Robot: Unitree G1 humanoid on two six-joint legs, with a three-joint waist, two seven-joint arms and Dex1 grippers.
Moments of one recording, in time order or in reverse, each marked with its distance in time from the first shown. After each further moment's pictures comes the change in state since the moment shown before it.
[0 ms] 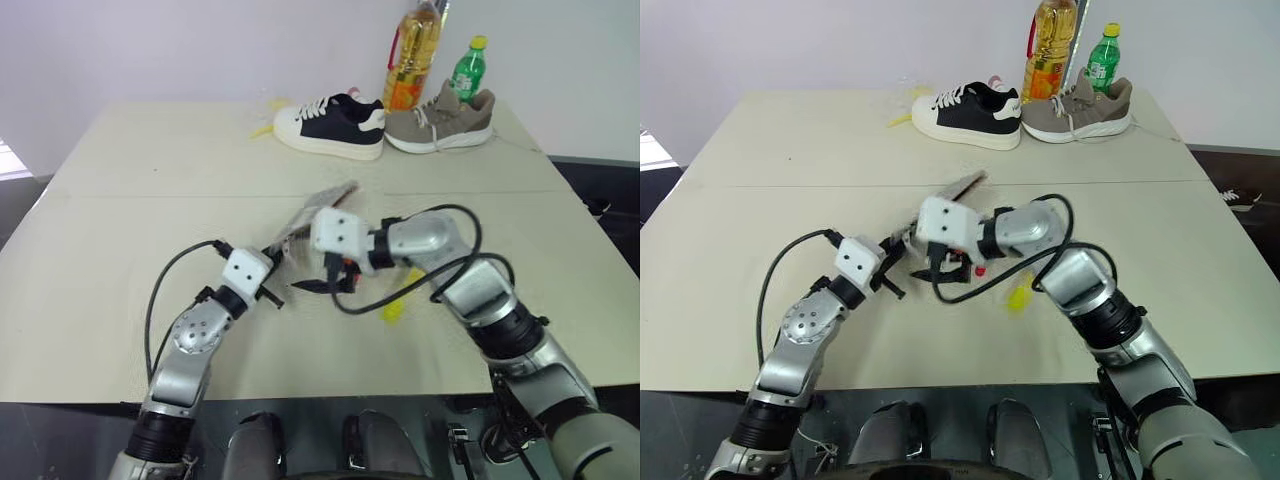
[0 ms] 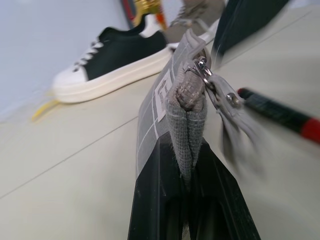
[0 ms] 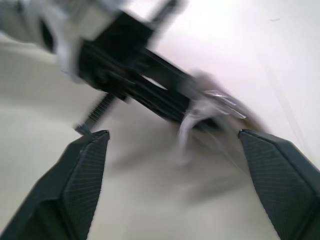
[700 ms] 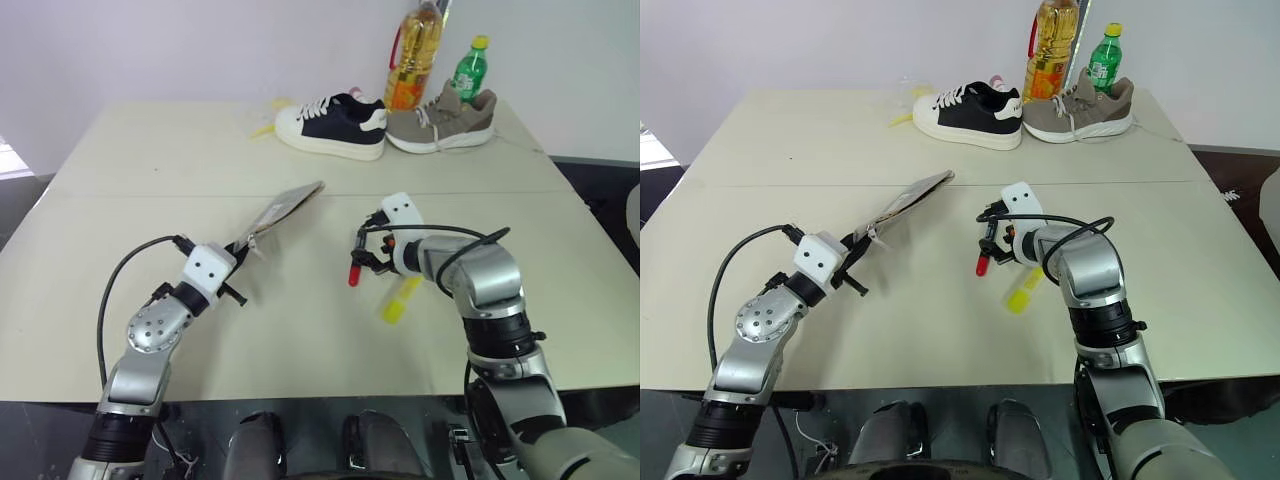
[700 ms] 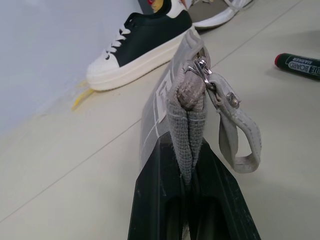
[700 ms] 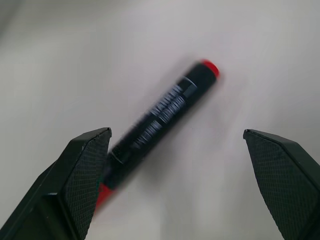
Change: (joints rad) left arm 0.001 0.112 0.076 0.034 -0.036 -0.046 -0.069; right arm 0.107 0.242 -0.278 0.094 0.002 0.678 -0.617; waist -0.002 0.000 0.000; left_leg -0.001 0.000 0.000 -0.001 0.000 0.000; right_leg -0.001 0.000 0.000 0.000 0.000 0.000
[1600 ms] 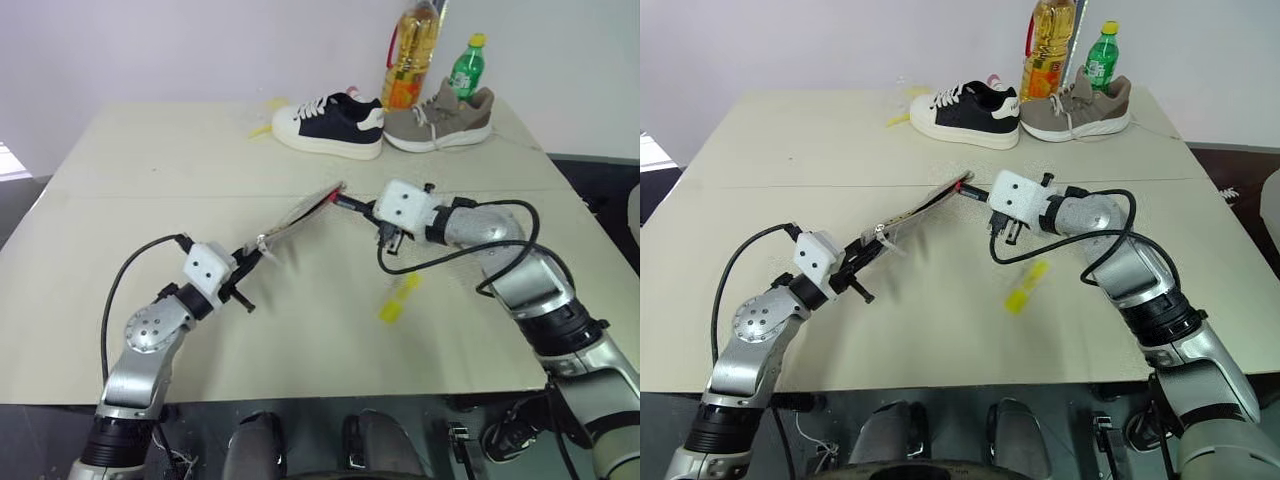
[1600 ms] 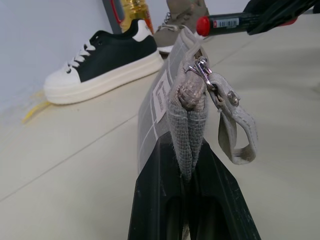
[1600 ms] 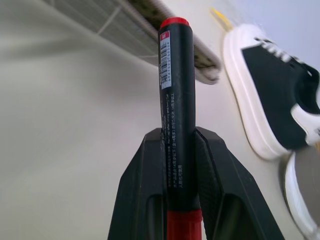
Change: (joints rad) left arm 0.019 0.001 -0.001 -0.077 -0.170 0.087 -0.122; right arm -0.032 -0.447 0.287 0.064 -0.178 -1.016 0.342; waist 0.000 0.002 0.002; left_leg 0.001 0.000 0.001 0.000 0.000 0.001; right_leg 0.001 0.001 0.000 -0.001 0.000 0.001
